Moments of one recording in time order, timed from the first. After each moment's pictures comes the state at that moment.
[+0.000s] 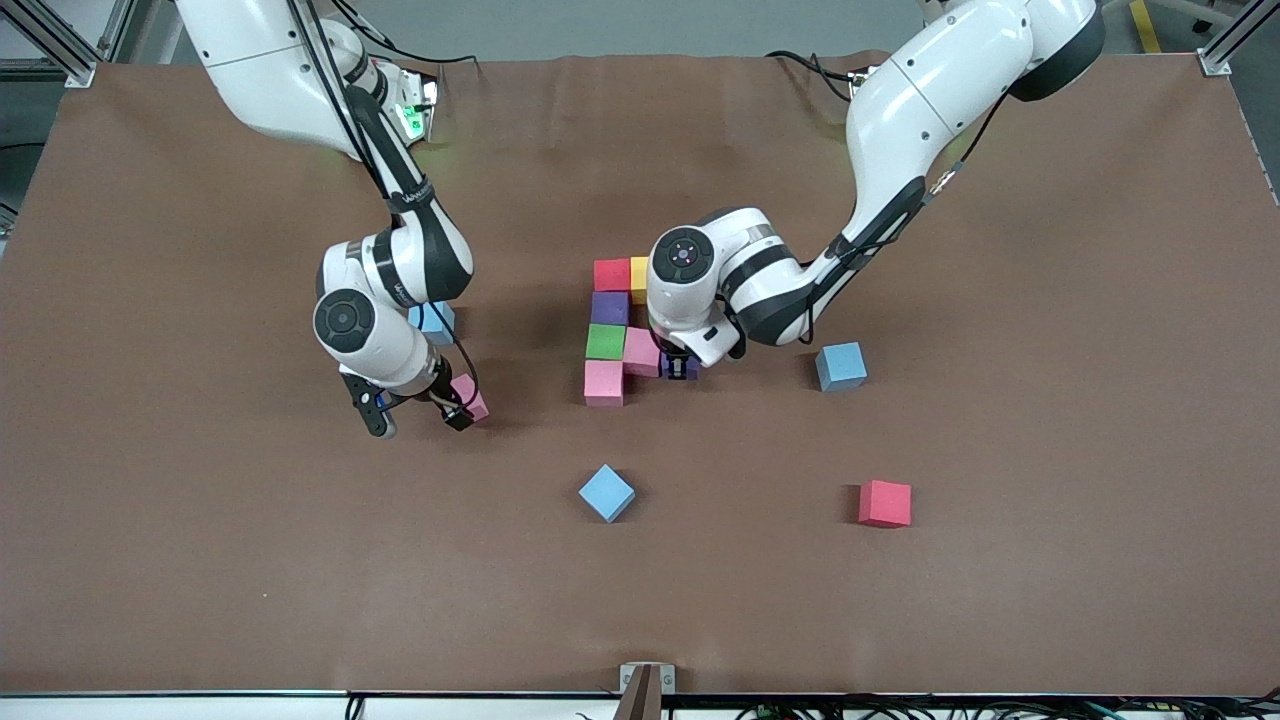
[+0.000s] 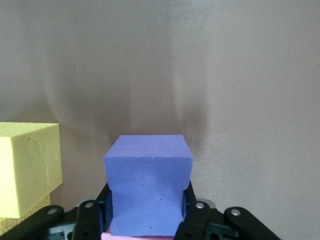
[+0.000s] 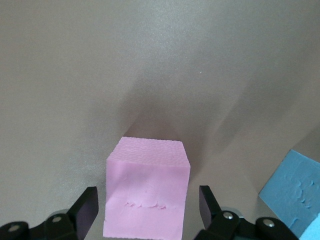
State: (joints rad) left arm -0.25 0.80 -0.62 -1.64 0.52 2.24 -2.61; right arm 0.48 0.48 -0.13 -1.99 0.19 2.44 1.23
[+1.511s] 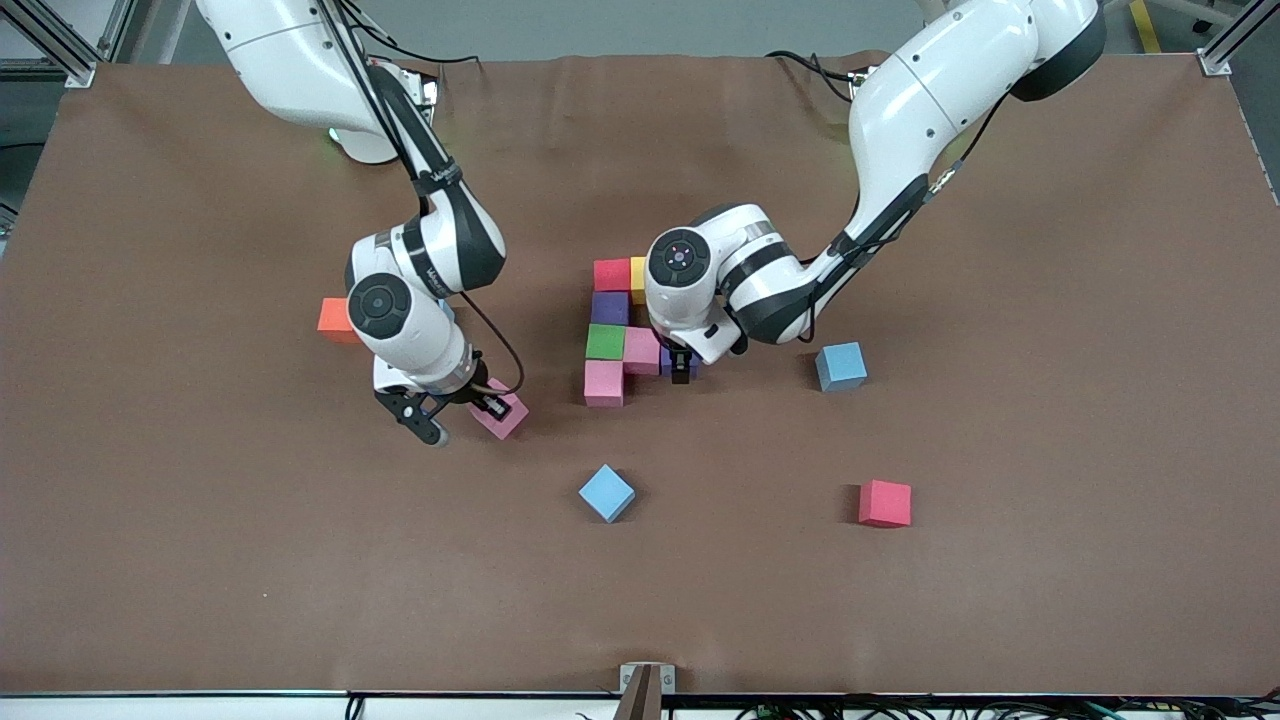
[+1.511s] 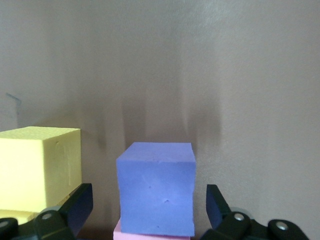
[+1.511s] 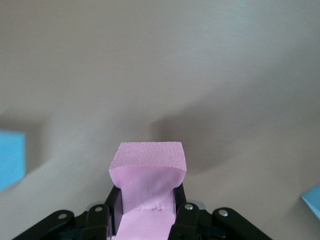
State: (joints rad) left arm -0.23 0.79 -0.67 -1.62 0.51 2.14 -2.61; right arm 0.56 0.49 -0.11 -1.83 0.19 2.40 0.88
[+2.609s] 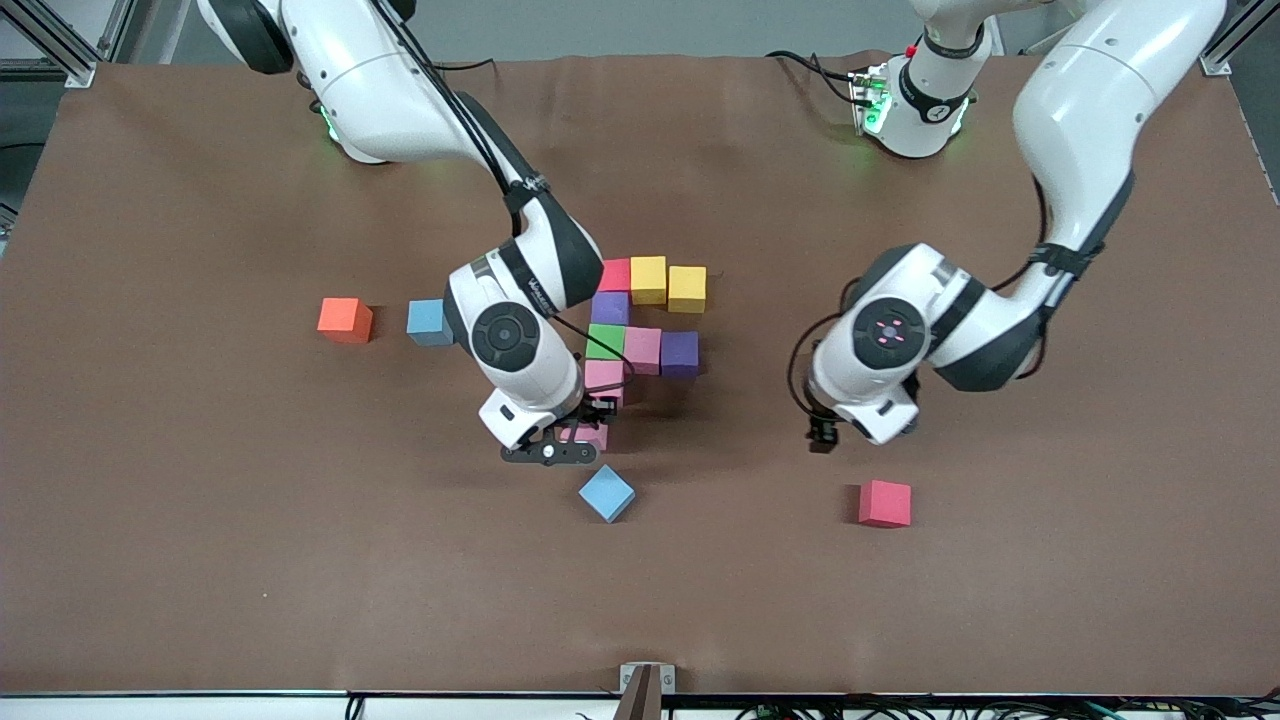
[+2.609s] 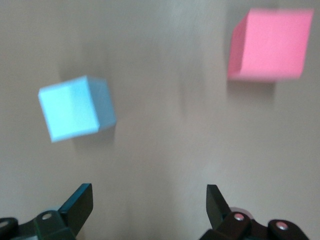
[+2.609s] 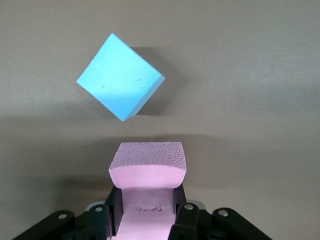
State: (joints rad) left arm 0.24 0.70 -0.80 -1.62 0.54 2.01 -2.19; right arm 0.66 0.82 -0.11 -1.25 0.19 2.10 0.53
